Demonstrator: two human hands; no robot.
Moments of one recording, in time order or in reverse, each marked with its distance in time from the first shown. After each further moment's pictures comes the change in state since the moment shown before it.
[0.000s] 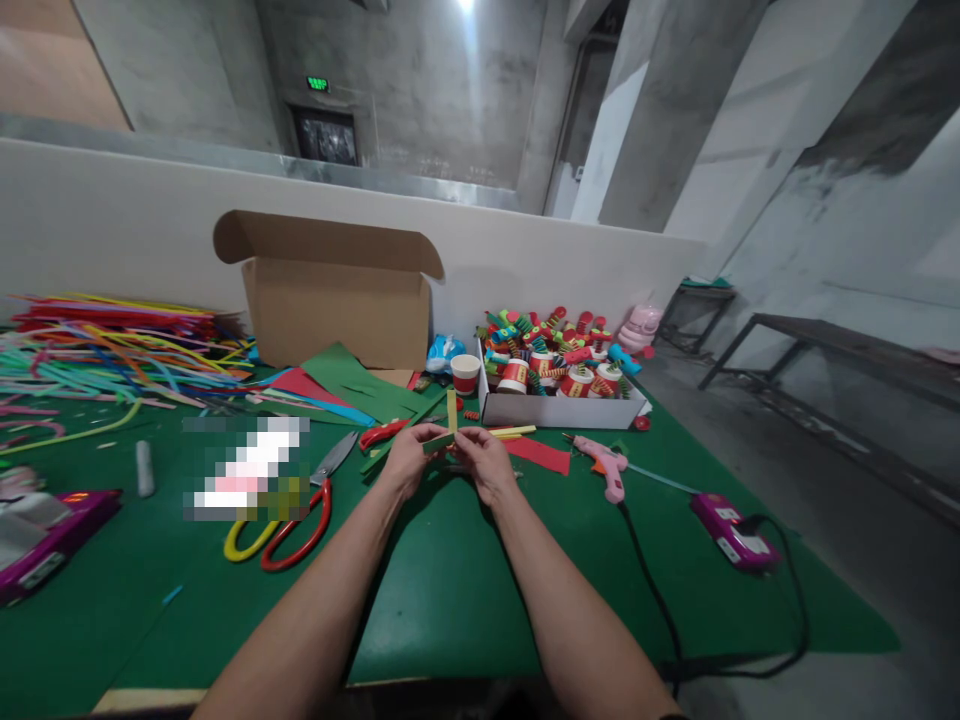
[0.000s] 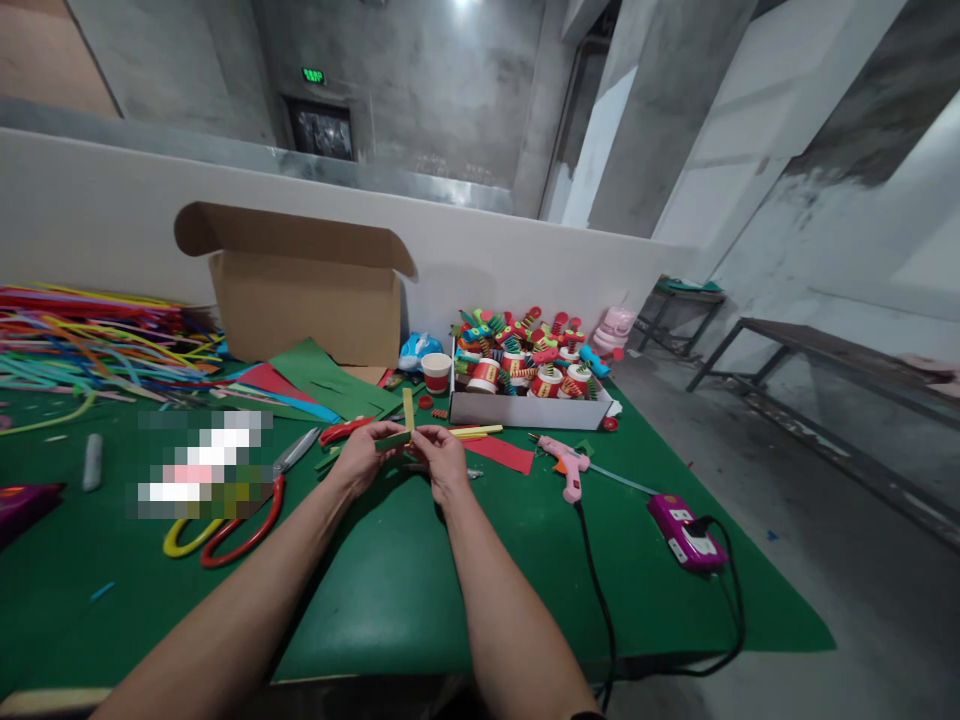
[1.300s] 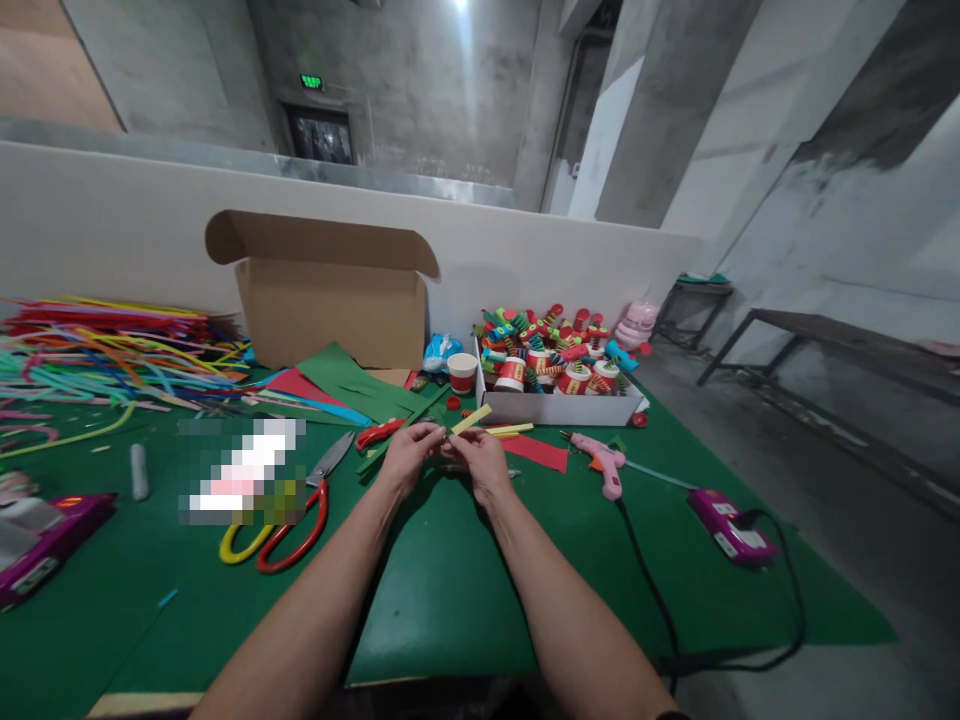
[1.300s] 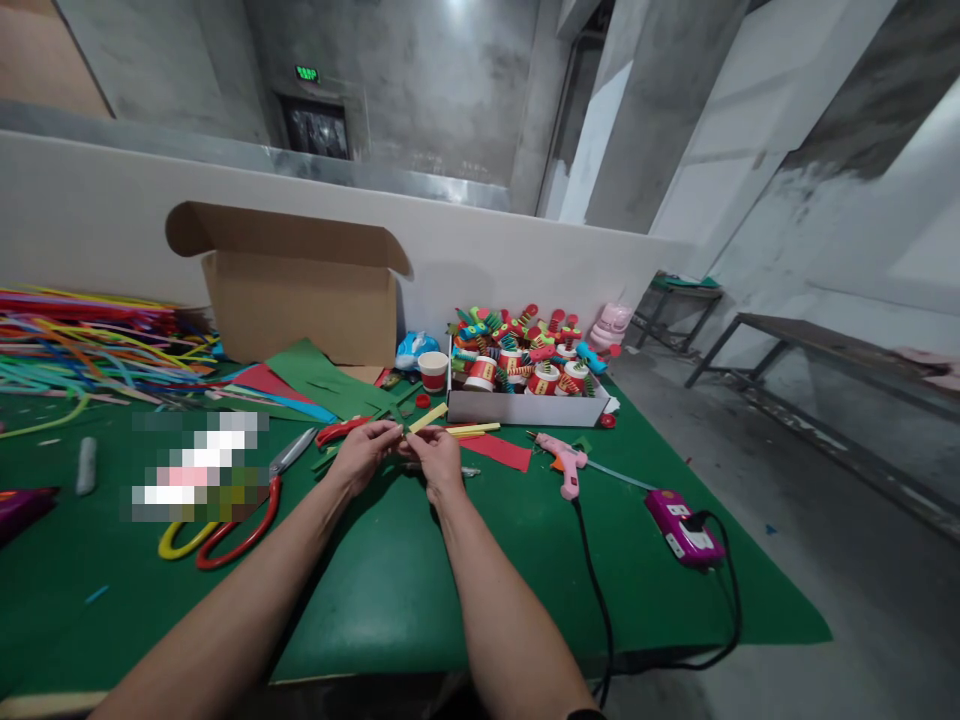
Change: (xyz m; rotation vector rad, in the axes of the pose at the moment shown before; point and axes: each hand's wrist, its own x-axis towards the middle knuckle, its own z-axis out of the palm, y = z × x) left_hand 0.005 -0.008 -0.005 0.006 -0.032 0.030; right_hand -0.002 0.001 0.006 -0.048 0.052 -0.011
